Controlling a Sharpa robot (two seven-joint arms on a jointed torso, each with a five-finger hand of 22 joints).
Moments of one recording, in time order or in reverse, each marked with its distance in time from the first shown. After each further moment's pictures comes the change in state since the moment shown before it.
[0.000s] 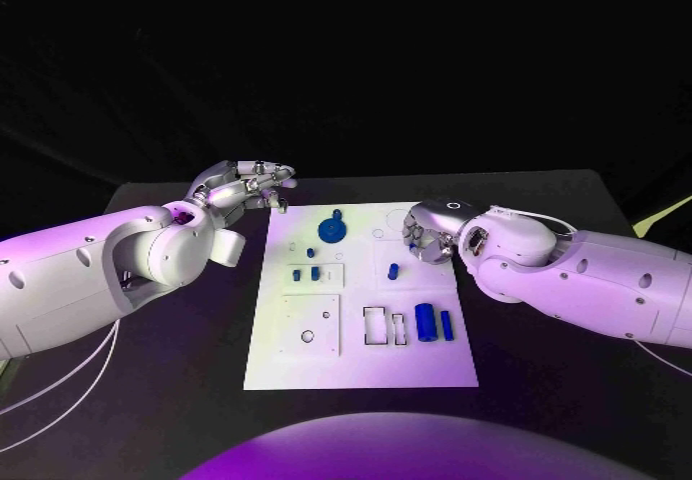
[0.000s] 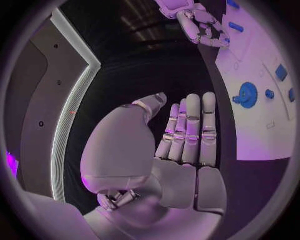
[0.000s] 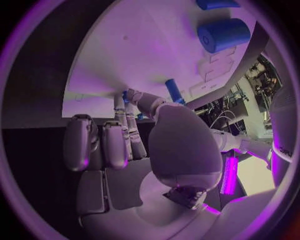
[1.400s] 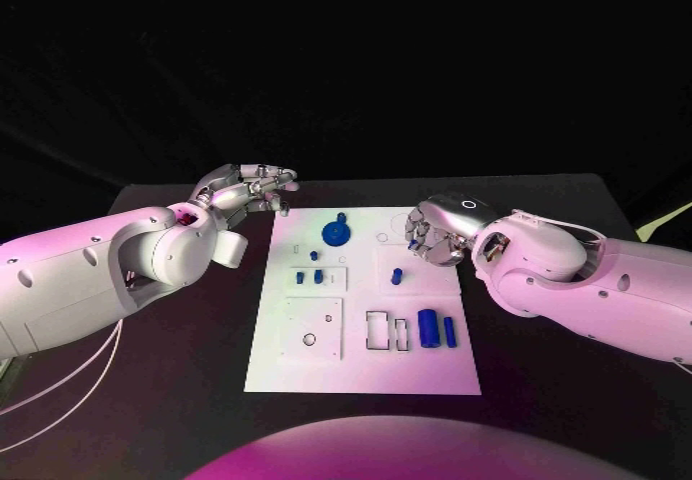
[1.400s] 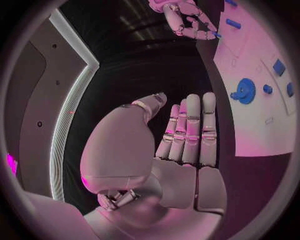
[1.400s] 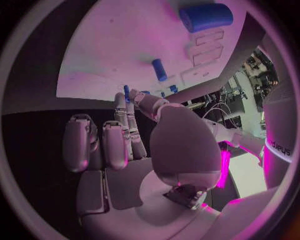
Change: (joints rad) left arm 0.000 0.007 0.000 -0.019 0.000 0.005 -0.014; left_hand -0.005 -0.005 0.003 -0.003 0.015 -0.020 0.005 -0.005 -0.002 -0.004 0.004 -0.010 -0.003 -0.004 0.004 0.000 0.001 0.000 0.000 0.000 -0.007 -0.002; right arm 0.023 -0.099 0.003 0.178 -0.024 -0.094 -0.045; right_hand -0.033 -0.005 0.003 0.025 -0.021 -0.014 -0.005 -0.001 0.022 0.012 -0.012 -0.020 0.038 0.000 0.000 0.004 -0.007 -0.001 0.003 0.004 0.012 0.000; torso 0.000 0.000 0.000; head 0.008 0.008
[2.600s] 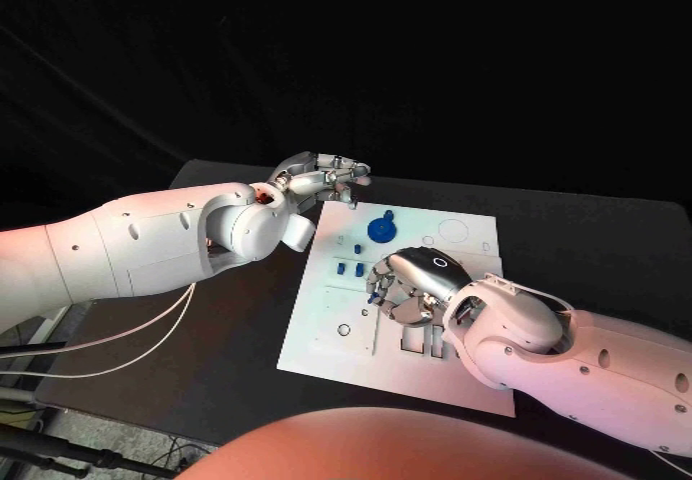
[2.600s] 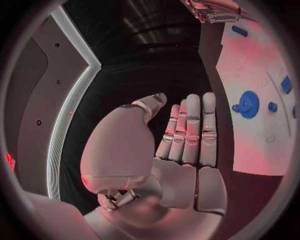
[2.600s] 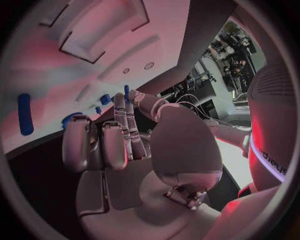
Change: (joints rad) left arm 0.000 0.064 0.000 -0.018 -0.001 0.009 -0.008; left_hand -0.004 0.004 0.000 0.000 0.004 0.000 0.000 0.000 0.000 -0.004 0.003 0.000 -0.001 0.000 0.000 0.000 0.000 0.000 0.000 0.000 -0.003 -0.001; right arm -0.140 0.200 -0.007 0.044 0.069 -0.058 0.077; right_hand 0.000 0.000 0.012 -0.004 0.020 -0.009 0.006 -0.008 0.006 -0.003 0.004 -0.010 0.002 0.000 0.000 0.000 -0.005 0.000 0.000 0.000 0.000 0.000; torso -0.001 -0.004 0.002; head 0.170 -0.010
